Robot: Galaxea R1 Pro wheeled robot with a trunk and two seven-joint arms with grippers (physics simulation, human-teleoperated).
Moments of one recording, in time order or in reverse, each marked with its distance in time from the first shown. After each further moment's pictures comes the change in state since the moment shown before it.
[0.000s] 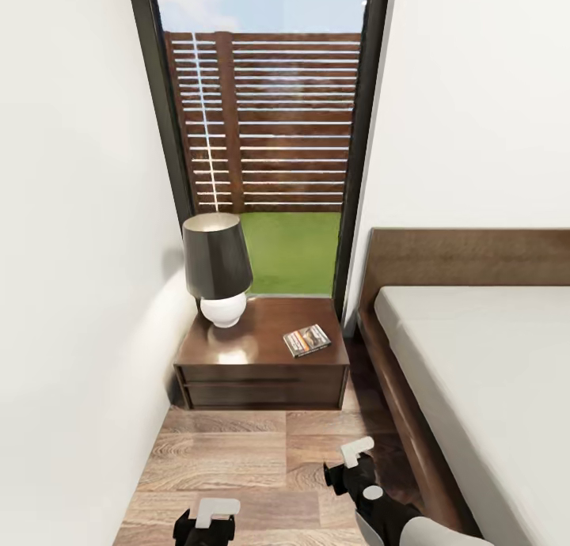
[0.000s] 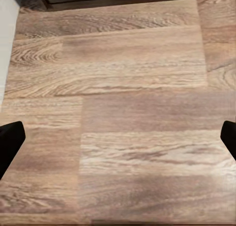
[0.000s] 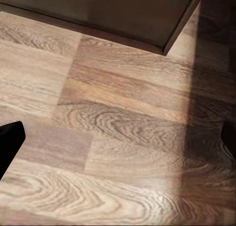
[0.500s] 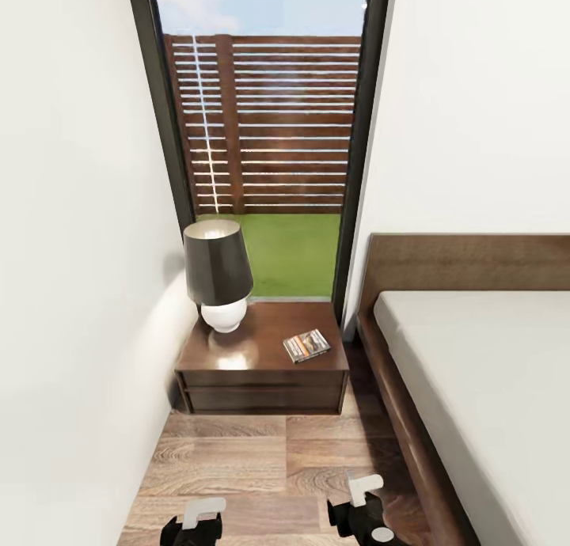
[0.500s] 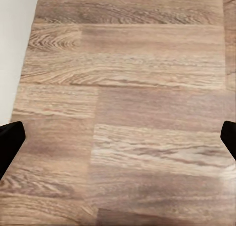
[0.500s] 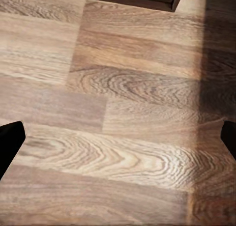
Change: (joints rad) left arm -0.075 -0.013 0.071 0.201 0.061 -0.080 -0.070; right arm 0.089 -0.003 -0.005 0.034 -0.099 -0.035 0.024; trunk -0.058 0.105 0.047
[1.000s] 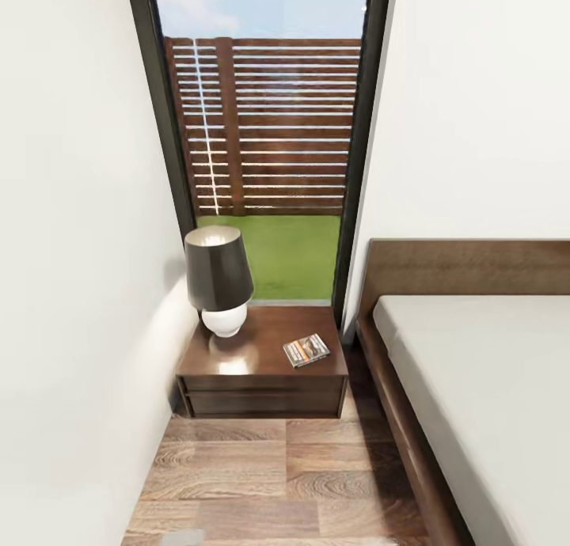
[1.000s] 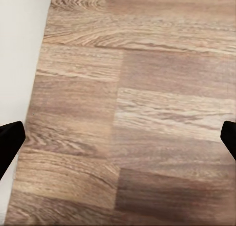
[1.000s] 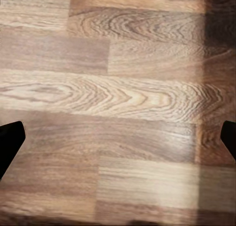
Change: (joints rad) left arm -0.006 0.017 0.010 0.202 0.082 -0.074 -0.079; right arm 0.158 -0.006 -0.001 0.020 -0.073 -0.066 0.000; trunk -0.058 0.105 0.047
